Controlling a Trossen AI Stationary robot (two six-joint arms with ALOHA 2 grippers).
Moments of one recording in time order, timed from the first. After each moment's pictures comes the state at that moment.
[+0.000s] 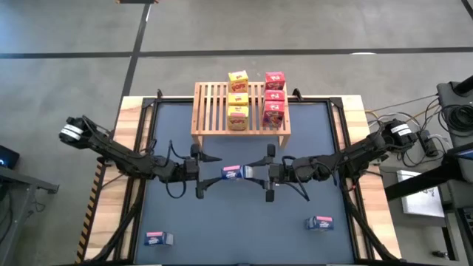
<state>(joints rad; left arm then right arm) -0.35 1.25 0.48 0.76 -0.49 0.04 0.29 1.45 0.76 0.65 0.34 -0.19</state>
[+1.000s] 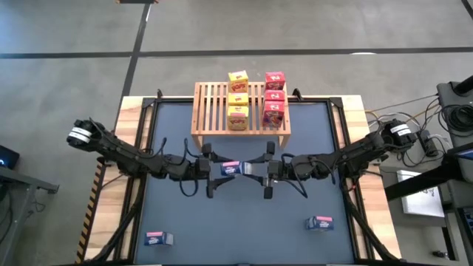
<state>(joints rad) -0.27 1.39 0.59 0.75 -0.37 0.00 0.26 1.46 0.76 0.66 0.34 -0.18</state>
